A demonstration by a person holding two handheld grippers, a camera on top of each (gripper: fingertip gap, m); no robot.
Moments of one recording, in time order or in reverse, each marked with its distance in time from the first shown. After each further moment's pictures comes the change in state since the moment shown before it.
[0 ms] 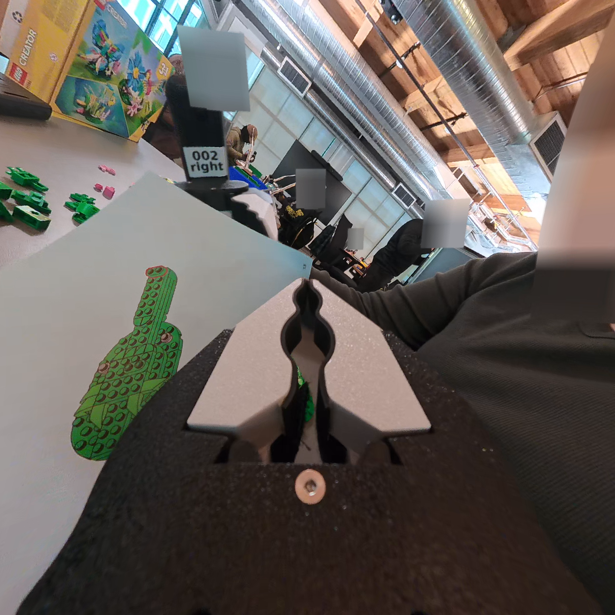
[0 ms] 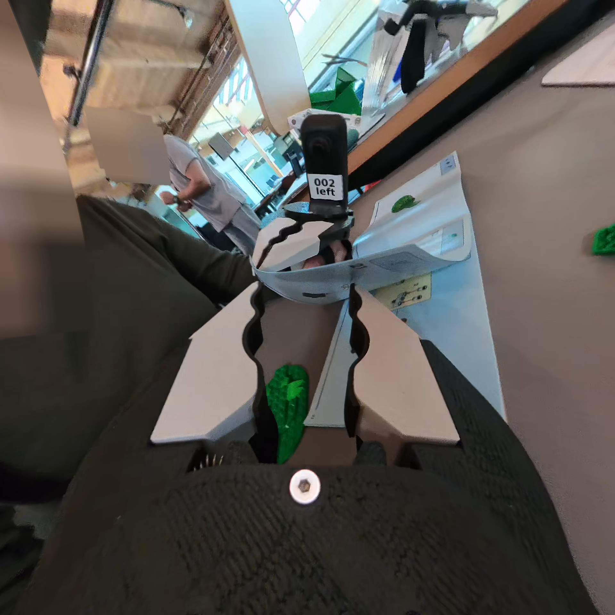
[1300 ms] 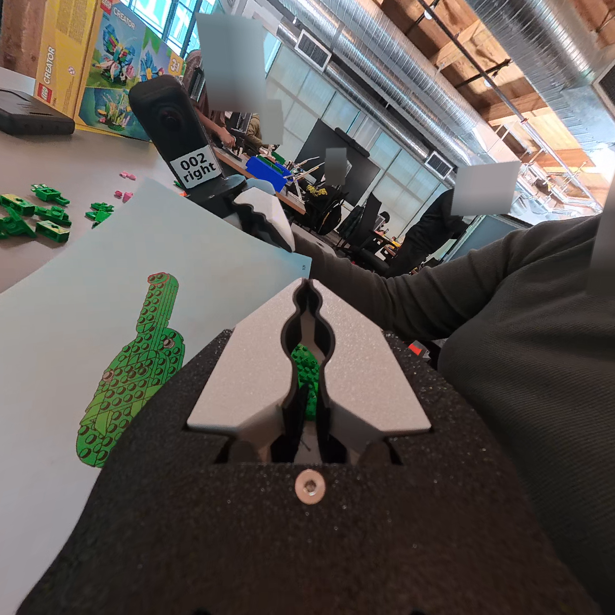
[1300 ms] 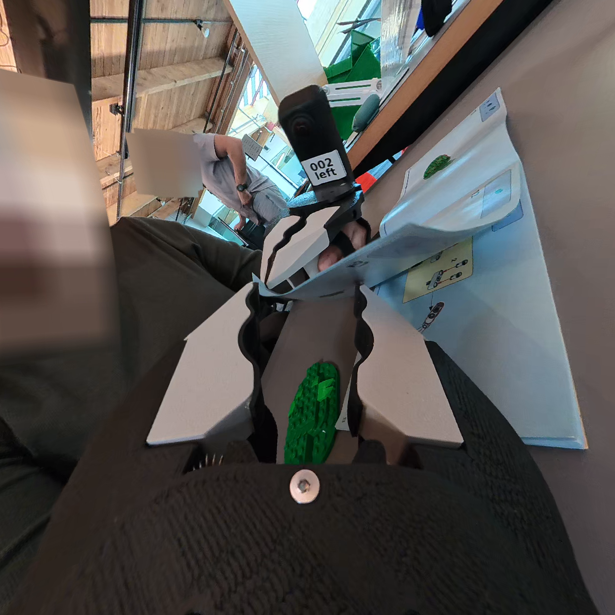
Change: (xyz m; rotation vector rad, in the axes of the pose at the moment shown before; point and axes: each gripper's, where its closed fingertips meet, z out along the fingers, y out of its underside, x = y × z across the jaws) left arm -0.001 0.007 0.007 -0.055 -0.075 0.114; right arm -0.007 0.010 0.012 -0.041 -0.090 0.191
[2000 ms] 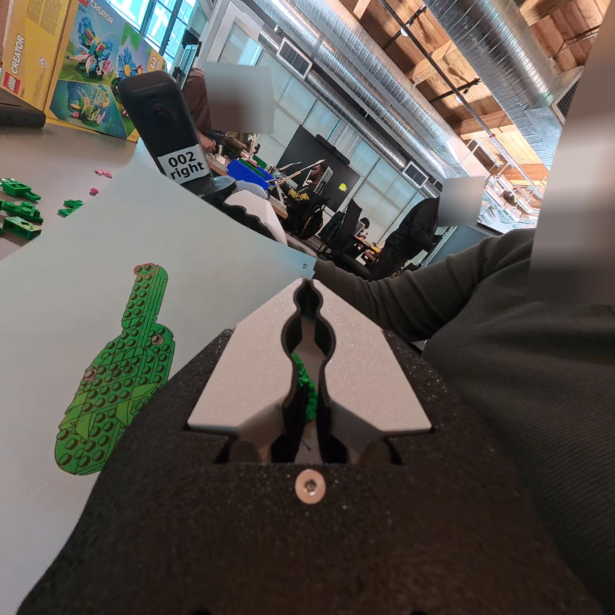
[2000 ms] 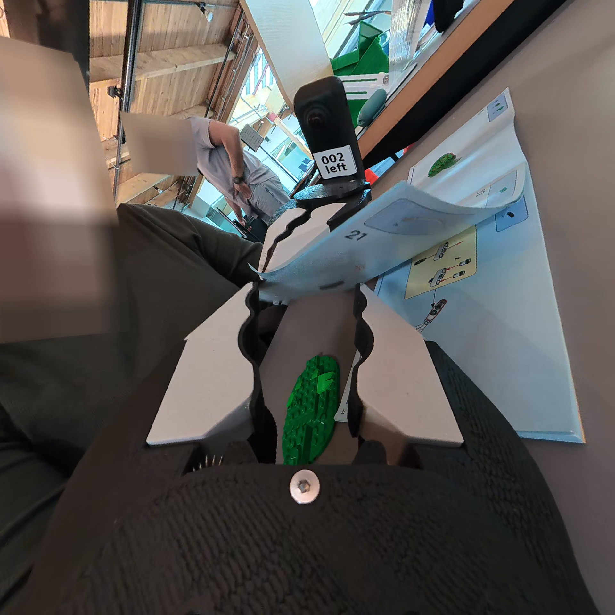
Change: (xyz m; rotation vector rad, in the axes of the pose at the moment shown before) left arm 0.006 -0.001 0.000 0.016 0.060 -0.037; right arm -0.003 0.003 -0.003 -0.018 -0.006 -0.037
